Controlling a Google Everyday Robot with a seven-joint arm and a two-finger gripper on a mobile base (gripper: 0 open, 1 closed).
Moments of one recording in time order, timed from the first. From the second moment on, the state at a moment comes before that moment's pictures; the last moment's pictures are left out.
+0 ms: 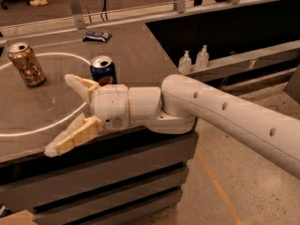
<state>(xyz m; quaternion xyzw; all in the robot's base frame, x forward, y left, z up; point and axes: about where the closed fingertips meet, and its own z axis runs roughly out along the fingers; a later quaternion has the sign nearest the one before) 0.419 0.187 0.931 -0.51 0.45 0.53 0.50</state>
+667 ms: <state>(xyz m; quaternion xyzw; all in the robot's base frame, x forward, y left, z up) 0.426 0.238 0.911 -0.50 0.54 0.50 0.46</state>
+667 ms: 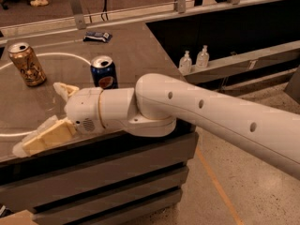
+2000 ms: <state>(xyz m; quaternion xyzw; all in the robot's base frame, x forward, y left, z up) 0.457 0.302 0.926 -0.45 0.57 0.42 0.54</state>
